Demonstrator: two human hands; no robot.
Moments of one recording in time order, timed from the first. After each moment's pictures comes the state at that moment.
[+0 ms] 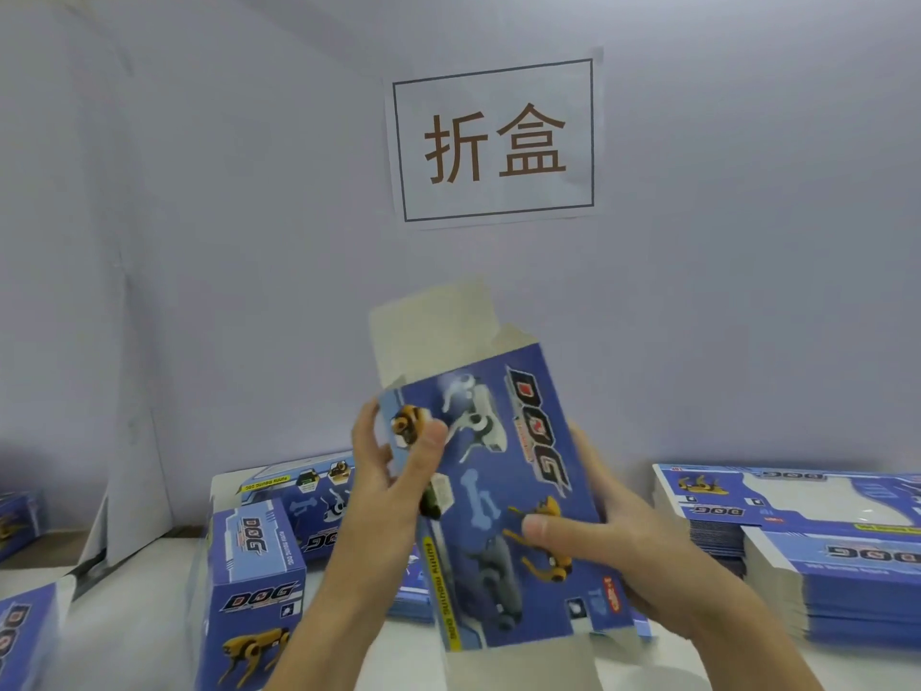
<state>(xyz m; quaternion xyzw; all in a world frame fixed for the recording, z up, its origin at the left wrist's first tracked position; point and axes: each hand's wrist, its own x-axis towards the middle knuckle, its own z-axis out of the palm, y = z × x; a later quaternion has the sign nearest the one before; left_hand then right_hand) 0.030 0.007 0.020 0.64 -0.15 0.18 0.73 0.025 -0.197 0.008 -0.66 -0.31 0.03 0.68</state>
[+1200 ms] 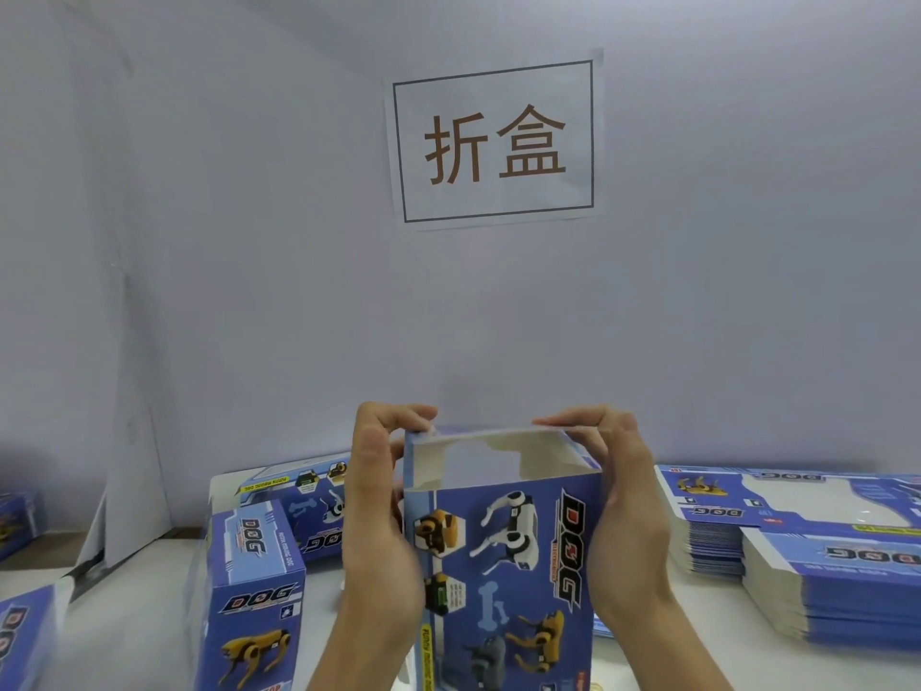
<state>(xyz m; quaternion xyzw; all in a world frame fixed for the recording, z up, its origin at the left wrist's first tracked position) 0.007 -0.013 0.027 0.51 -0.23 0.30 0.77 0.021 -0.154 0.016 -0.51 -0.24 -0.25 0.79</state>
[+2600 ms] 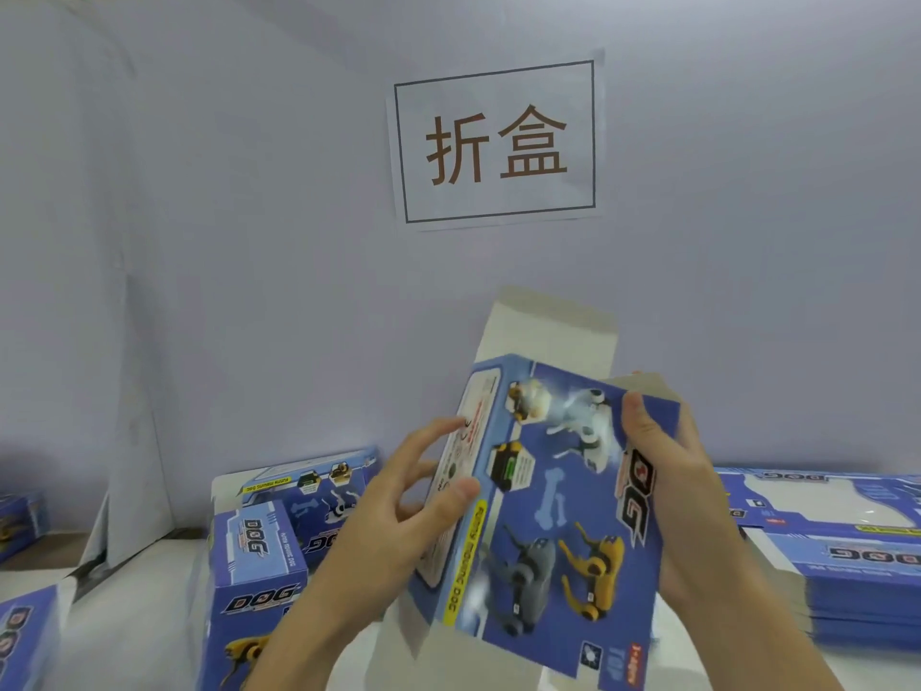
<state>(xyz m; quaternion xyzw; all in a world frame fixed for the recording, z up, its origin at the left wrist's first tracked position) 0.030 0.025 0.015 0.74 -0.25 0.12 0.62 0.029 -0.195 0.030 -0.49 -0.15 -0.20 0.83</state>
